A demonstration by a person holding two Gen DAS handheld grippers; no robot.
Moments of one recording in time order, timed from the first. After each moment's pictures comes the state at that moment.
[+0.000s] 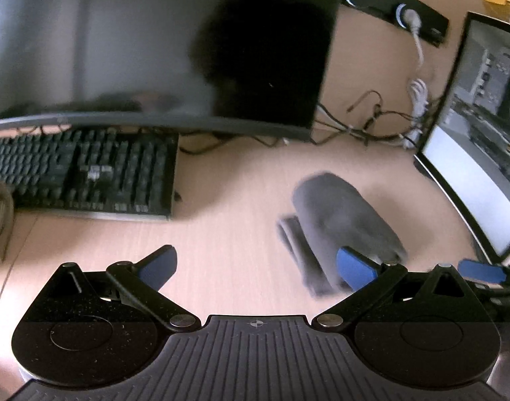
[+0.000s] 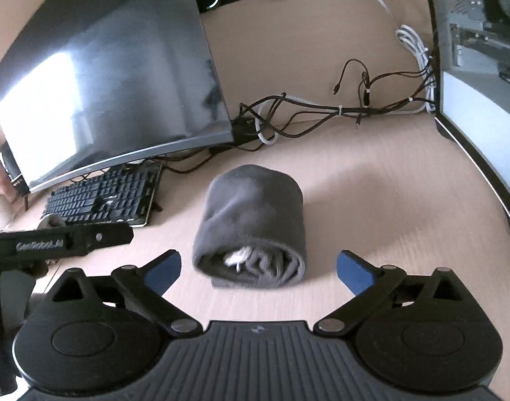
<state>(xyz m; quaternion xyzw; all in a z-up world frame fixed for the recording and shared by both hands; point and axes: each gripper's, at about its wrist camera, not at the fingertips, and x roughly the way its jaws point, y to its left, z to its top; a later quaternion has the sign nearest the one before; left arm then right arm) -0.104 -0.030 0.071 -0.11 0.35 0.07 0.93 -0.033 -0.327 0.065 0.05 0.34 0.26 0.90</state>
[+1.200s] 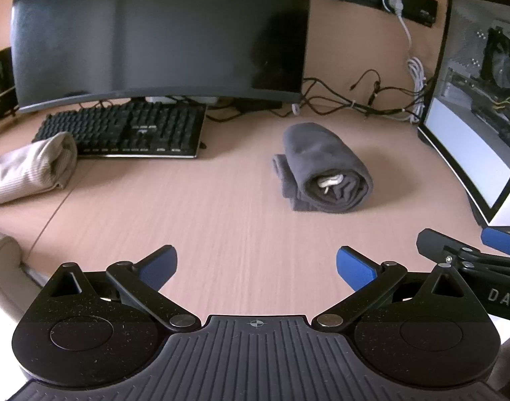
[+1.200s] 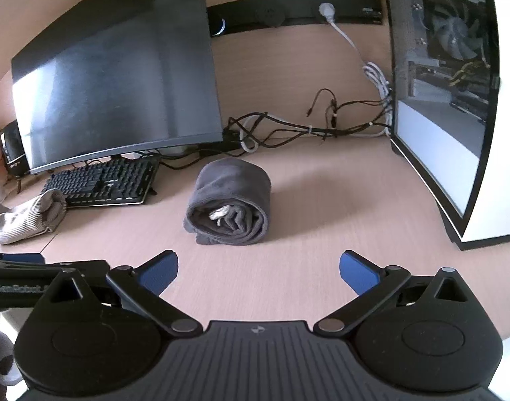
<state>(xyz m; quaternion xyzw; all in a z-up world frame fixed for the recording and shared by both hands) -0.208 -0.118 0.079 -0.08 0.35 0.16 0.92 -0.151 -0.302 0.072 0.01 0.29 0.24 0.93</state>
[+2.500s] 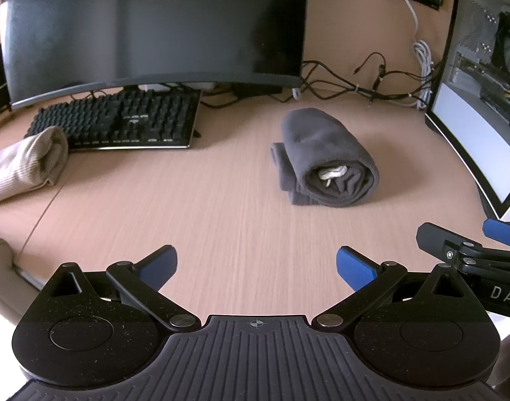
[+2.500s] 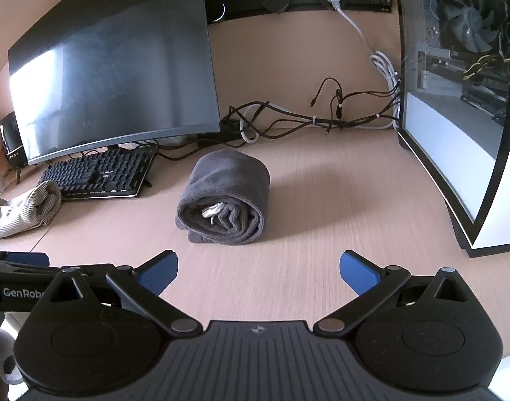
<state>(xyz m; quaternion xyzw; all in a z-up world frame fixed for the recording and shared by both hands) -0.179 -0.116 0.067 -0.07 0.38 0.16 0.91 -0.120 -0.299 0.064 0.00 0.31 0.24 0.92</state>
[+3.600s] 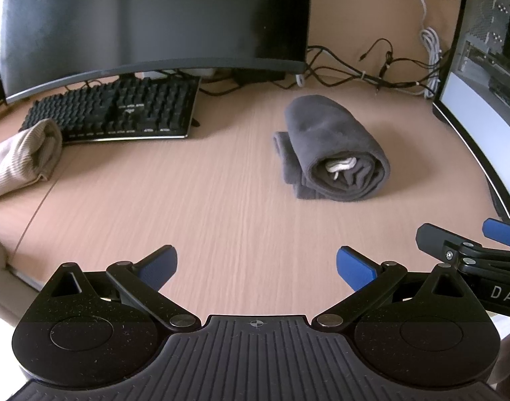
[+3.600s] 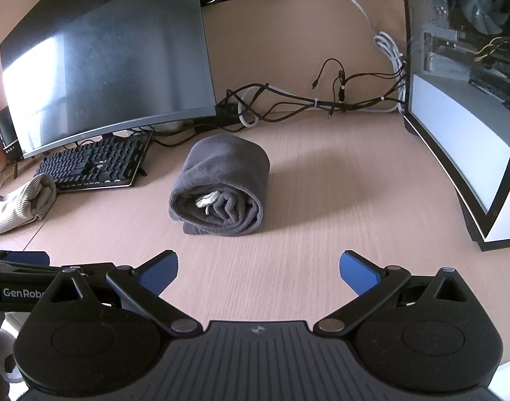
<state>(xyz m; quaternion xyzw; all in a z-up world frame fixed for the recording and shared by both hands) -0.160 -0.109 0.056 -0.08 0.40 0.16 0.90 -0.098 -0.292 0.050 0.00 0.34 0.24 0.91</state>
